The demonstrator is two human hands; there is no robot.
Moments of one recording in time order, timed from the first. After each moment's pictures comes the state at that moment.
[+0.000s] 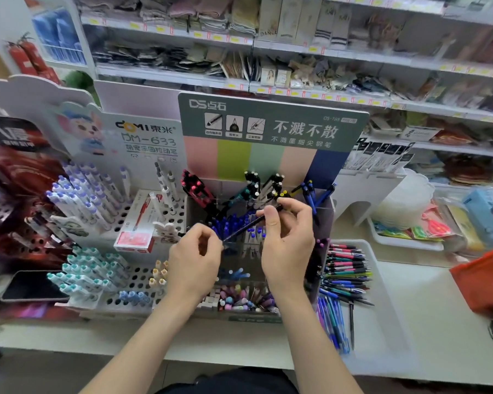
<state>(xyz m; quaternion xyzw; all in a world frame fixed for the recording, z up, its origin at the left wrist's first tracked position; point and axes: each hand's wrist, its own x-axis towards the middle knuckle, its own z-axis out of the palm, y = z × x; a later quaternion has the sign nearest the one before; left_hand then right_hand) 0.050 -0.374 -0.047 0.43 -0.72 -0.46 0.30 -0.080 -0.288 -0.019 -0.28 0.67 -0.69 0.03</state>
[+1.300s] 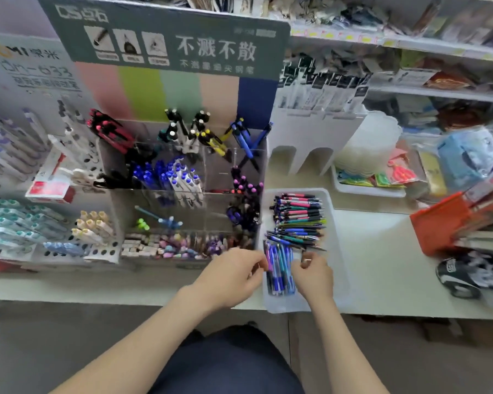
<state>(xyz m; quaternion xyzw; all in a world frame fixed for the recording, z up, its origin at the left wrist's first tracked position) -0.051 -0.216 -0.114 0.18 -0.91 -0.37 -0.03 -0.212 -0.065 -0.184 -0.08 0.92 -0.31 0.24</state>
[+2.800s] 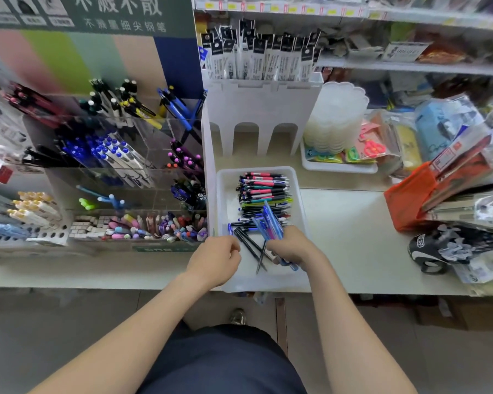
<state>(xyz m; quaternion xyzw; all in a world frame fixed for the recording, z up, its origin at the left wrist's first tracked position) -0.116 -0.143 -0.162 0.36 -0.86 -0.34 -0.10 -0.296 -0.031 -0.169 -0.16 0.83 -0.24 0.49</state>
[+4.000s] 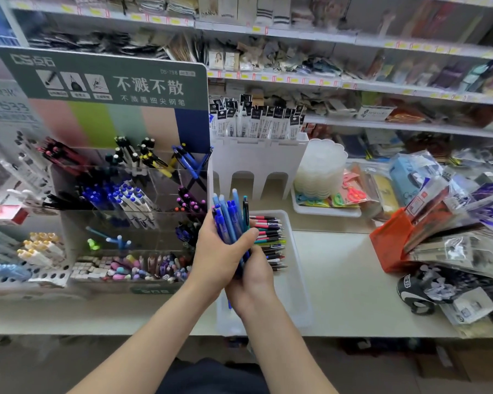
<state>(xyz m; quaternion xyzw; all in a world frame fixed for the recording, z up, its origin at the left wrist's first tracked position) -0.144 -0.144 -0.045 0.35 -0.60 -0.66 0.29 -0.189 -0.090 -0.058 0.17 0.41 -0.76 0.49</state>
